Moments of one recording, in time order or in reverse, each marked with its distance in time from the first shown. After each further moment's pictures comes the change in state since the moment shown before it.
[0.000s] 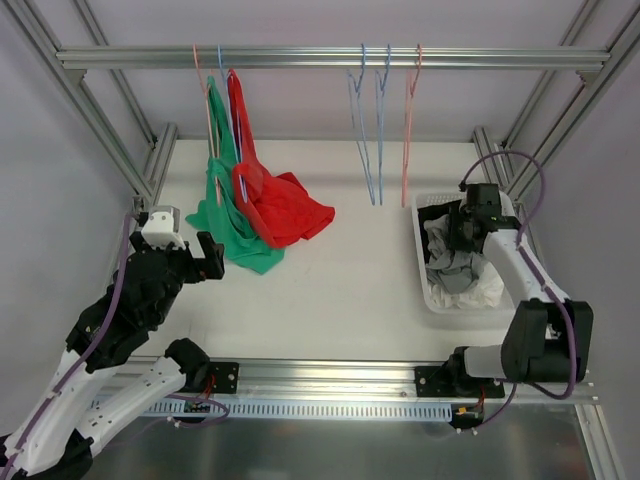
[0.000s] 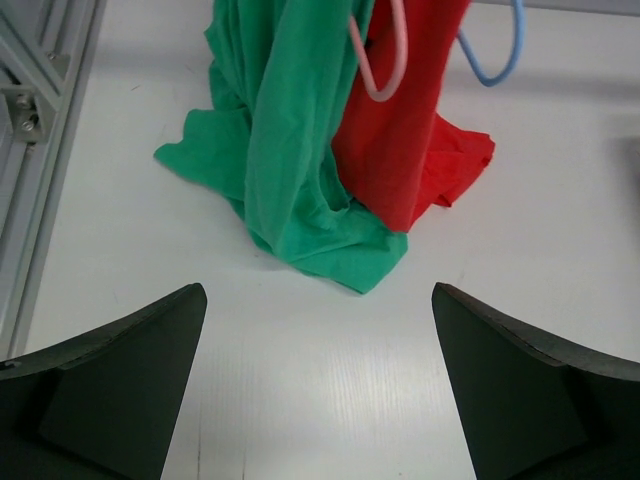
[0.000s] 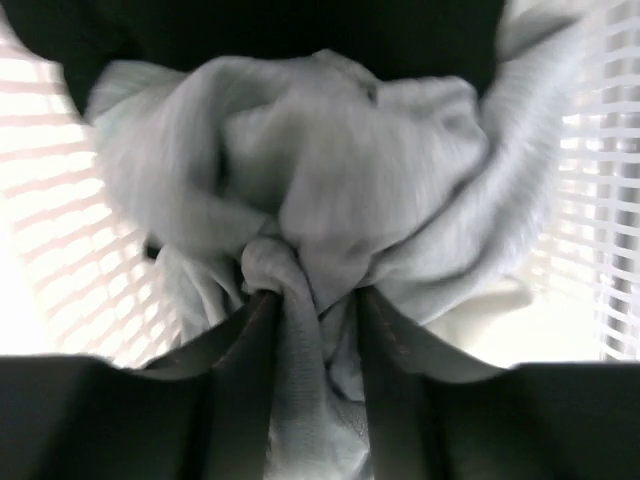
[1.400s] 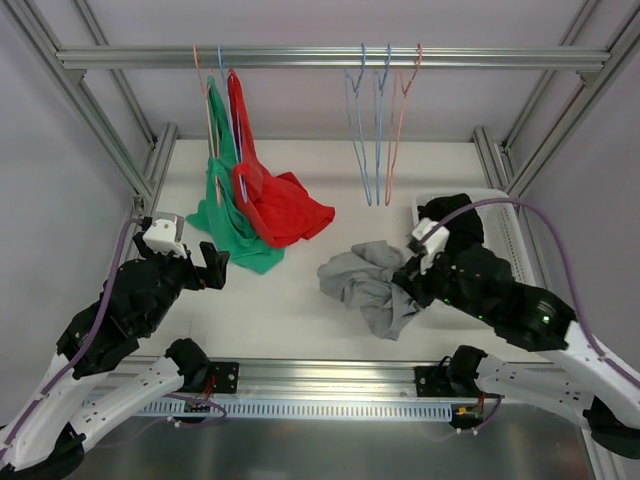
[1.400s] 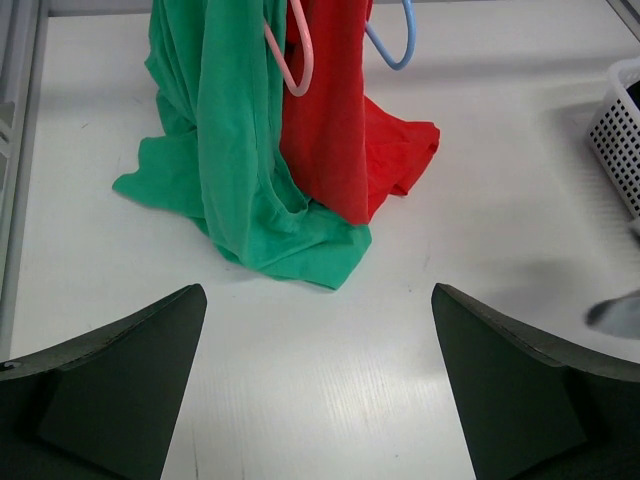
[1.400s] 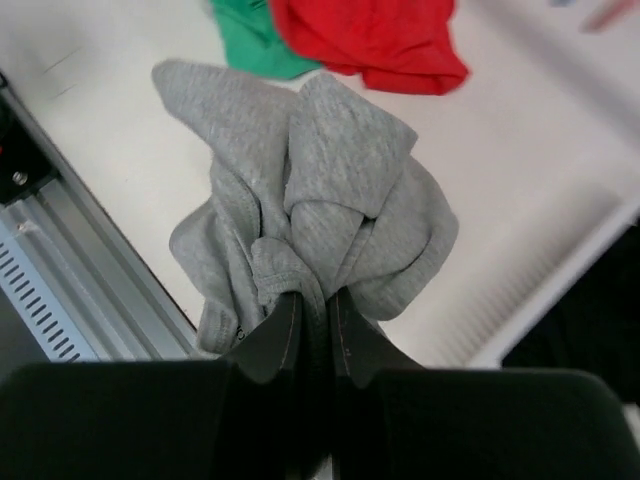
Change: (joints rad) left arm -0.089 -0.032 0.009 -0.002 0.032 0.048; right arm 0.991 -0.690 0.027 -0.163 -0.002 -0.003
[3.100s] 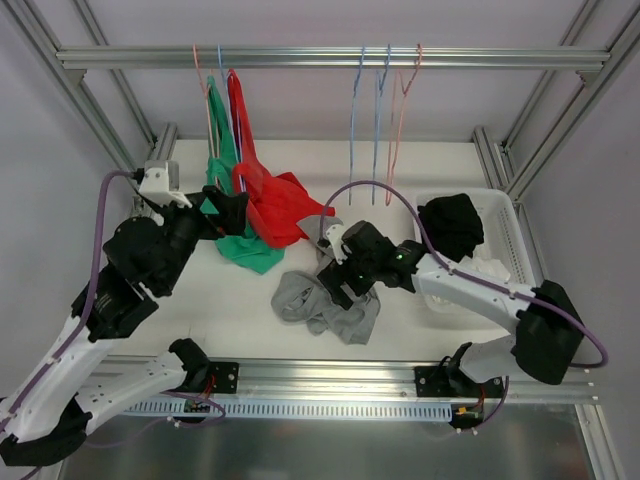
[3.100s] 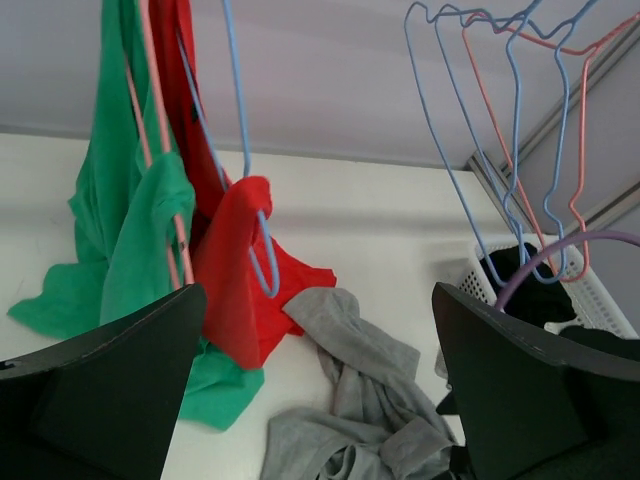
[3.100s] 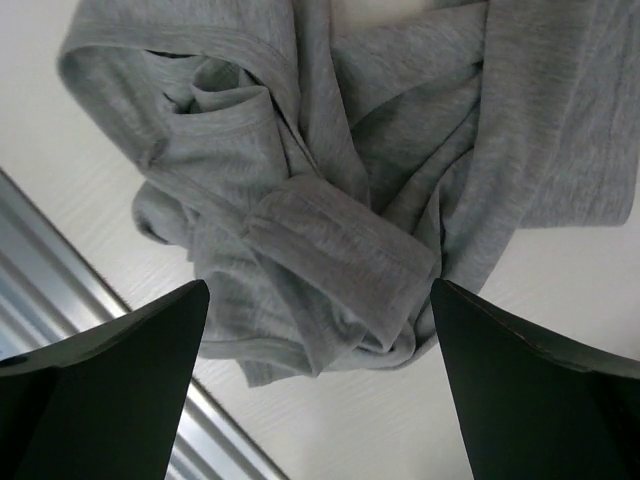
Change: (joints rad) left arm 0.000 0.344 0.245 0.353 -0.011 -0.076; right arm -0.101 0.648 -0.005 0.162 -0.193 0.021
